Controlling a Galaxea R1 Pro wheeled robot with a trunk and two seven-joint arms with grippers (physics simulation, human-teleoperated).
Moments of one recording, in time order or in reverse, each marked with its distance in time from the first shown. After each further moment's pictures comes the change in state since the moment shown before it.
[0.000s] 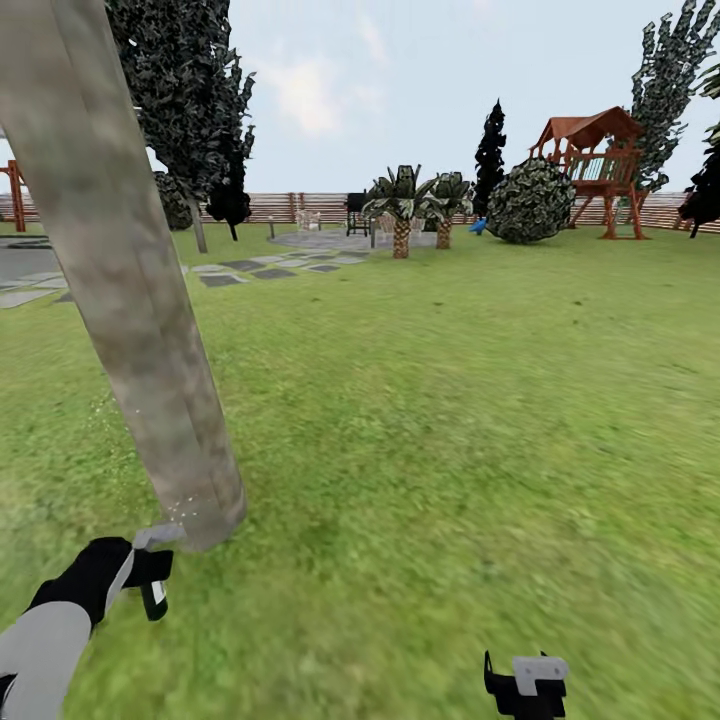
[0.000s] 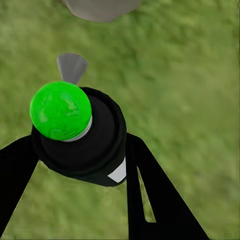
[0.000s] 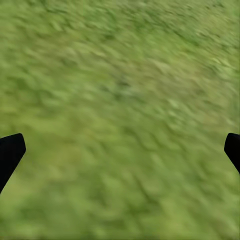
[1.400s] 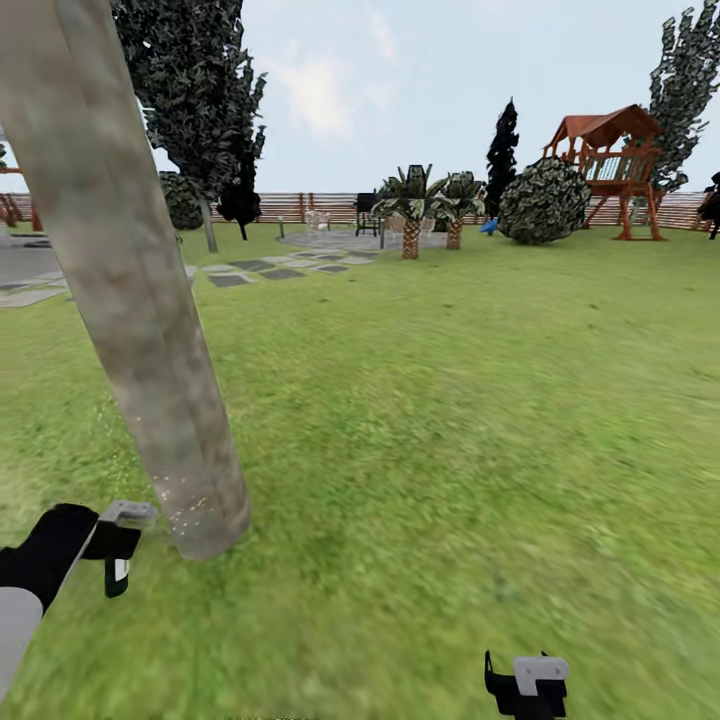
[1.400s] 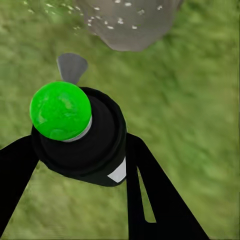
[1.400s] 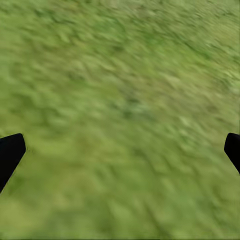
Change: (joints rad) left arm -0.010 0.145 -0.224 -0.172 -0.041 0.136 -0.203; right arm 0.000 -0.001 0.000 0.000 0.000 0.000 -0.001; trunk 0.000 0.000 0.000
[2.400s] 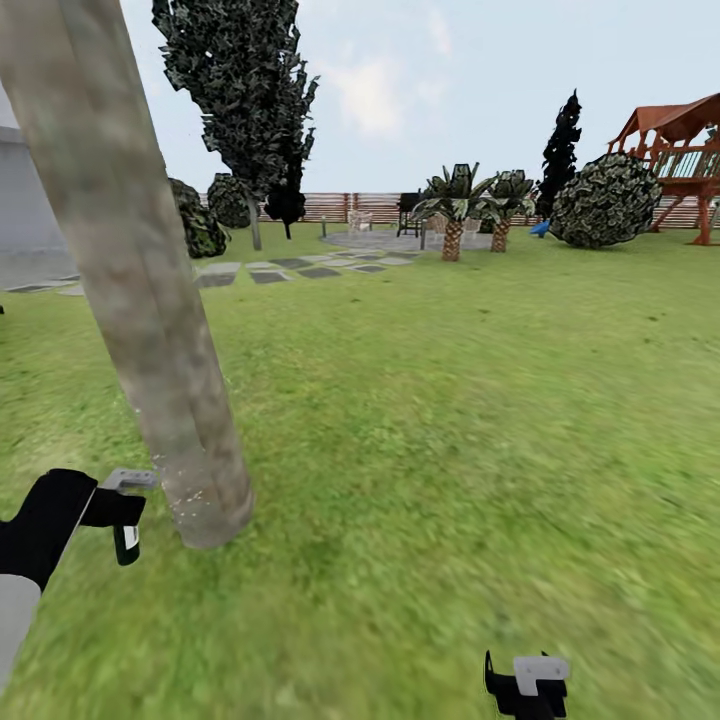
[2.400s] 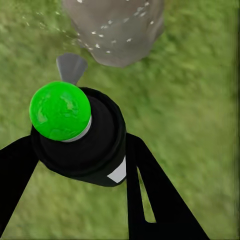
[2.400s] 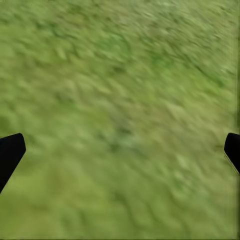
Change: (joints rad) left arm -0.004 0.000 -0.002 -0.241 -0.003 0.193 -0.107; right arm 0.000 0.000 0.000 0.000 0.000 0.000 0.000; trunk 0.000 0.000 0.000
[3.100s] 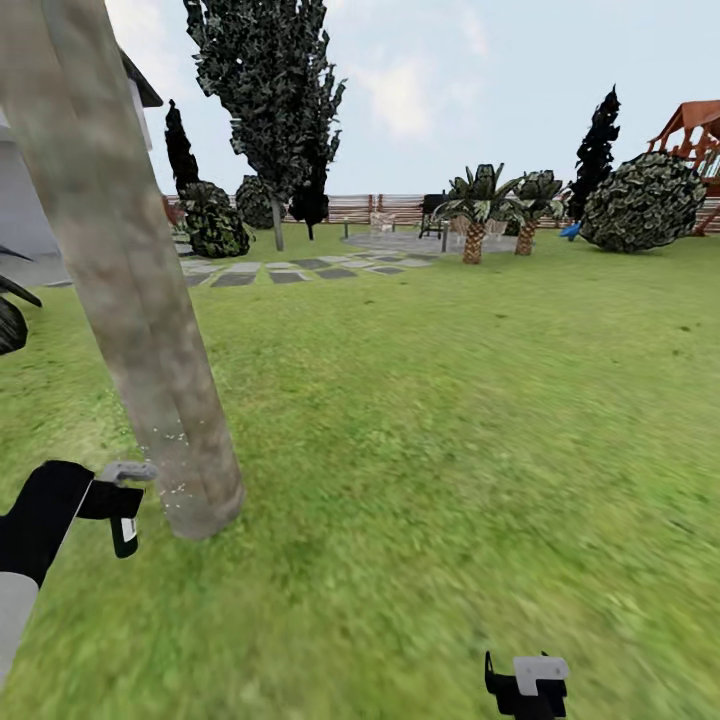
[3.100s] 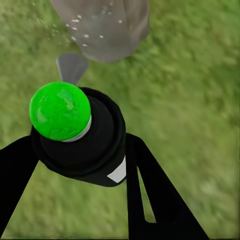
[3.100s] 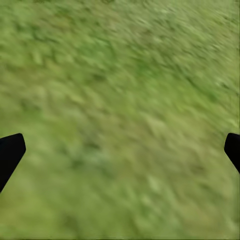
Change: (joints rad) left arm -0.001 0.002 0.006 -0.060 0.003 0.052 0.000; right arm 0.000 0.000 0.000 0.000 0.000 0.000 0.000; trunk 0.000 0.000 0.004
